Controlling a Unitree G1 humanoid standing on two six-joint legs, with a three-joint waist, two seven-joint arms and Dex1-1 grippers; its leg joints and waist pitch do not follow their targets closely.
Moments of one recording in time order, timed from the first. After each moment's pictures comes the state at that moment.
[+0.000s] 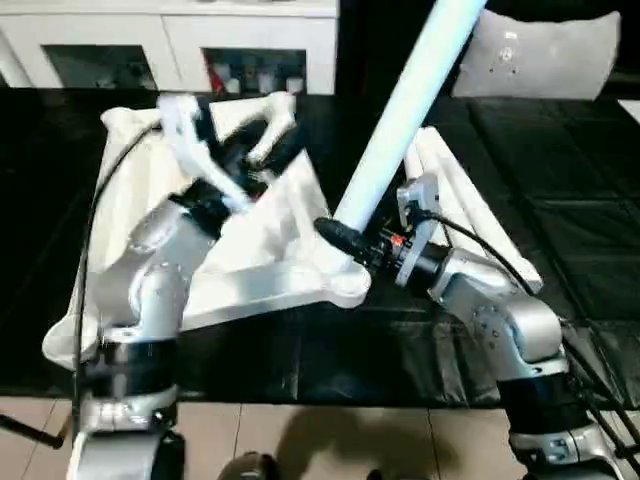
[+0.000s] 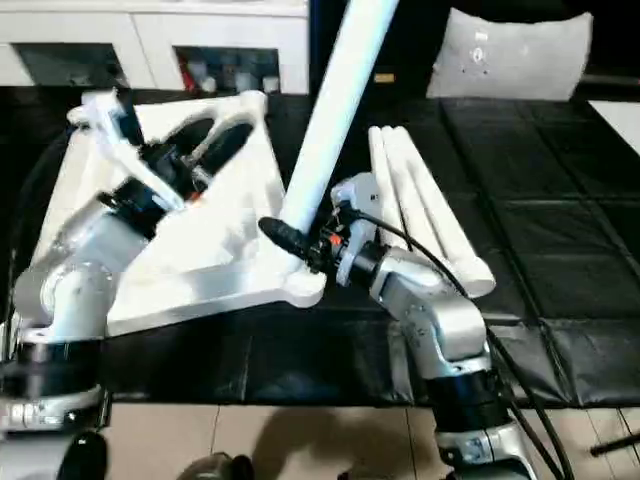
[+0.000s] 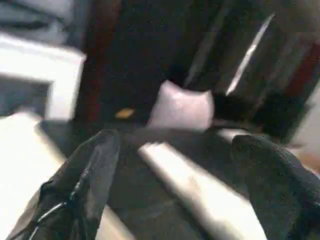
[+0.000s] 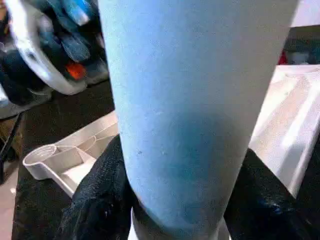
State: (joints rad) left arm -0.55 0.19 0.11 0.05 -0.47 0.45 -0.41; right arm -0.43 -0.18 0.12 0.03 0.39 0.45 0.69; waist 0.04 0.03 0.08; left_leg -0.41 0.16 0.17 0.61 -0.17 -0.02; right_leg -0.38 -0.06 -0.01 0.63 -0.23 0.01
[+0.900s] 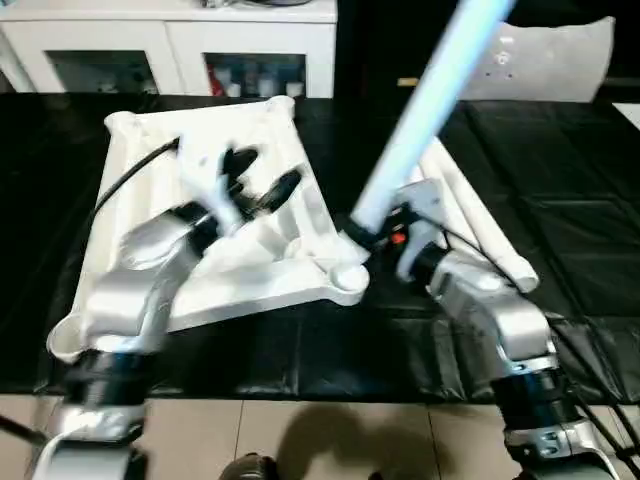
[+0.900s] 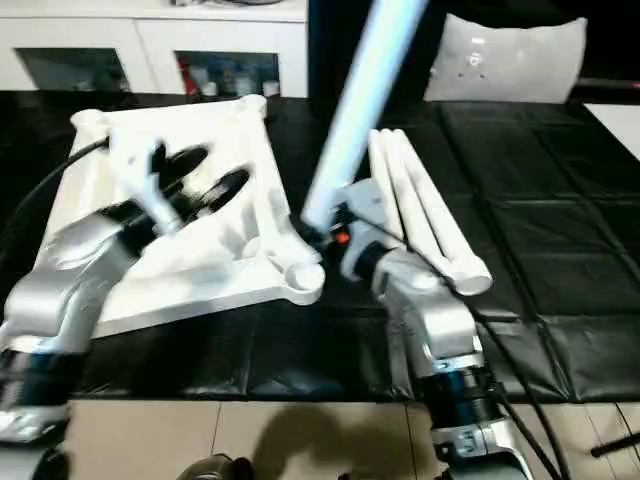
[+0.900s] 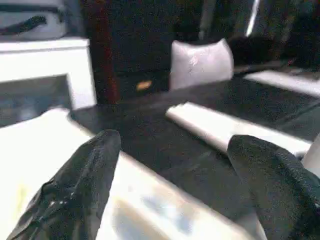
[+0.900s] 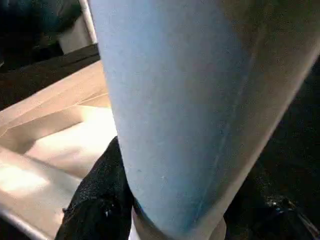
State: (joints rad) left arm -0.46 0.33 0.02 0.05 -0.30 0.35 -0.50; right arm -0.44 -0.16 0.08 0.13 0.28 0.41 0.50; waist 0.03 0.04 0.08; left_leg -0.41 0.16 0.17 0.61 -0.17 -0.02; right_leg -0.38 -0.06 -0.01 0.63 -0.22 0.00
